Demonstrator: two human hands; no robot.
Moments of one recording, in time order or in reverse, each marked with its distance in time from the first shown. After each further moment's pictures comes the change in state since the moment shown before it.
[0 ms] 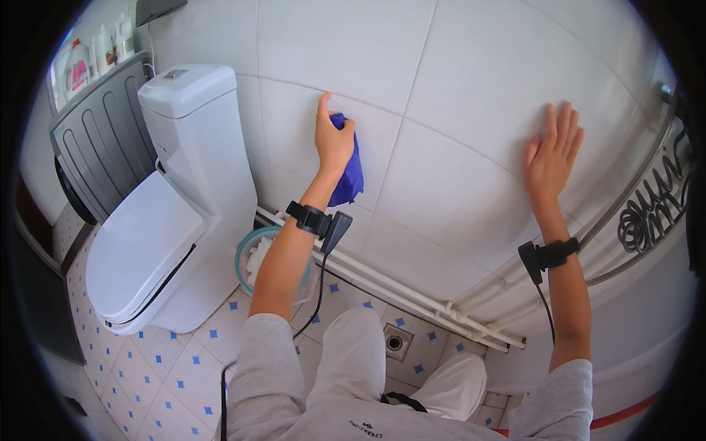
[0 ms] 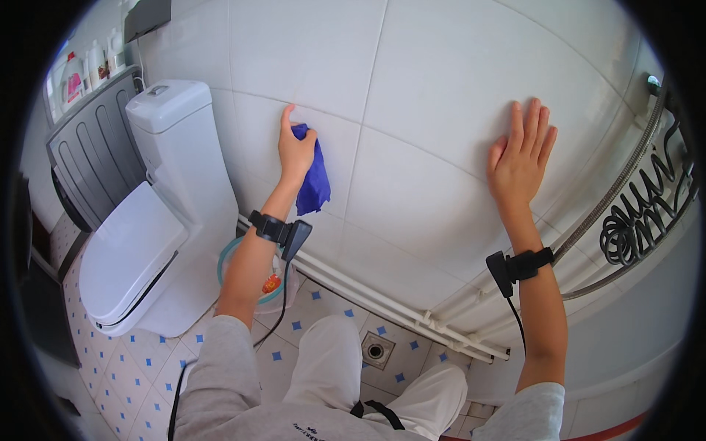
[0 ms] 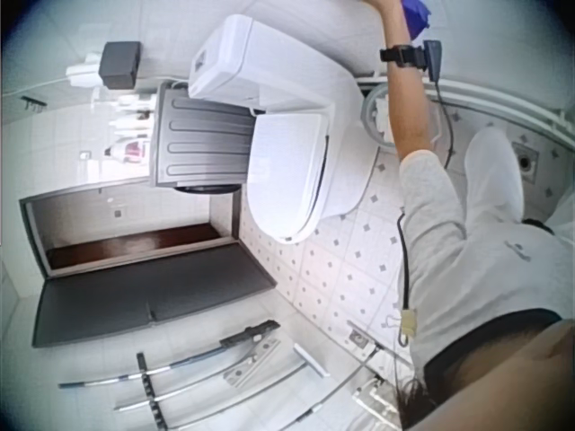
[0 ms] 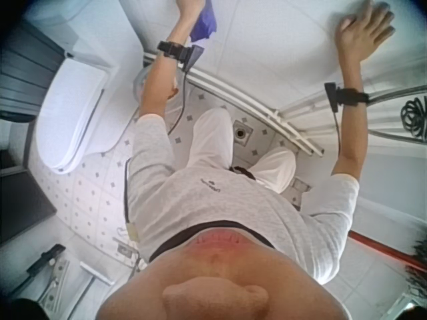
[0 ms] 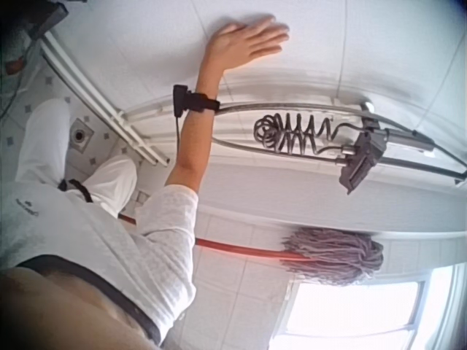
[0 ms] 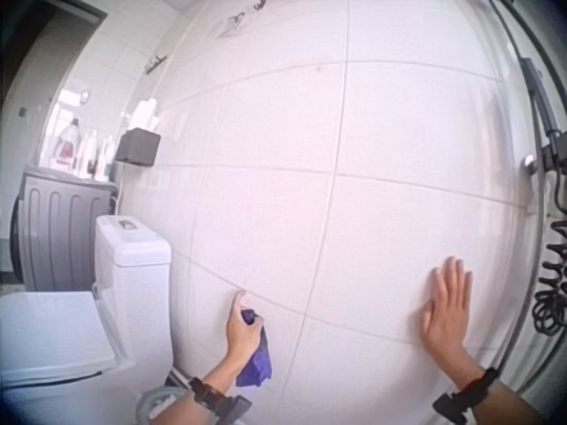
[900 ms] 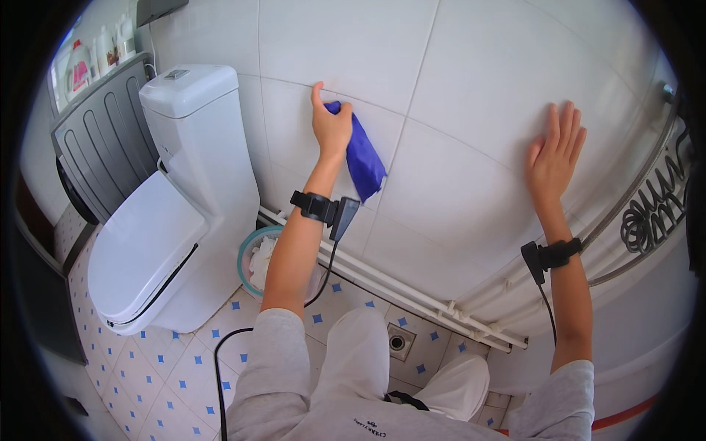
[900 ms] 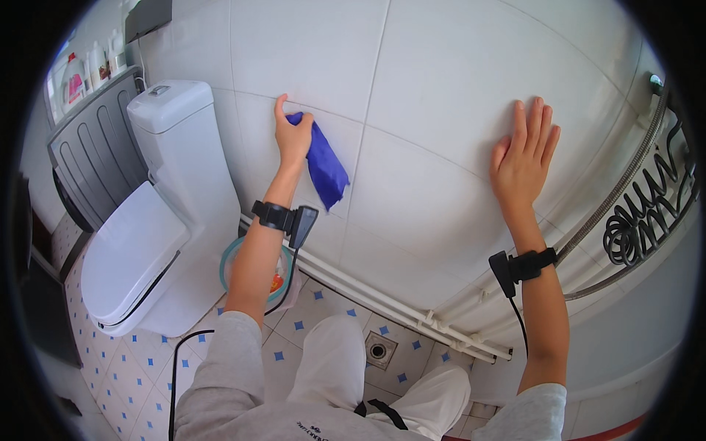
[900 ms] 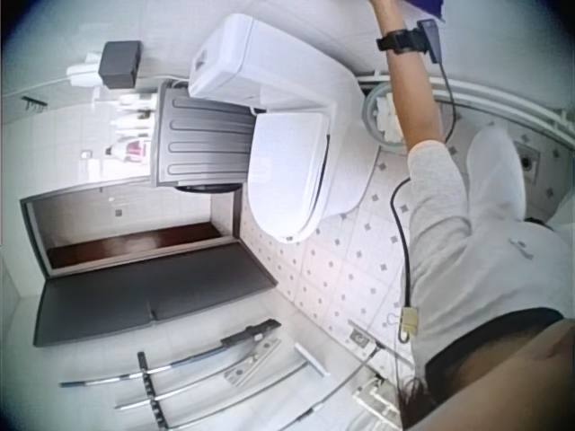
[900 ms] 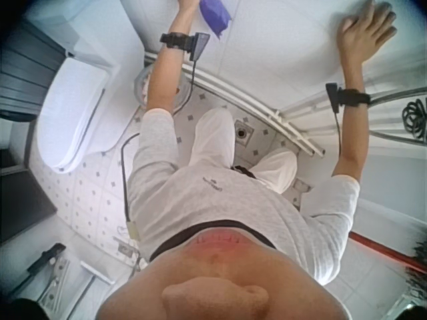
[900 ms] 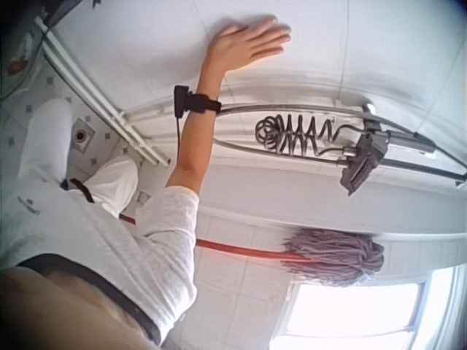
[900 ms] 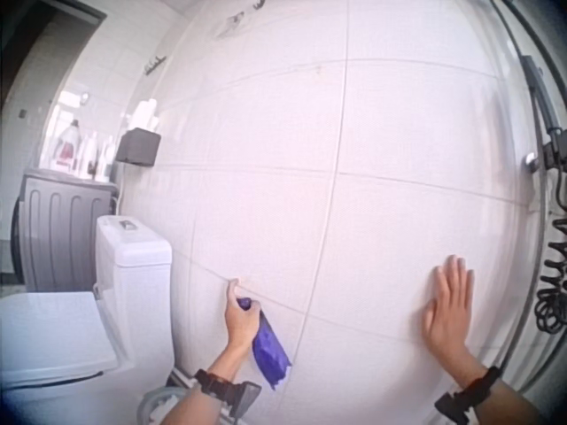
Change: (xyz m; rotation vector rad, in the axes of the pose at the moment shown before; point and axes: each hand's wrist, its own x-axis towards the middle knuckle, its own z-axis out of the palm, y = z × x) left_hand 0.015 0.028 -0.011 -0.243 -0.040 -0.179; right_hand 0.001 -0.004 -0.003 0.011 0.001 -0.012
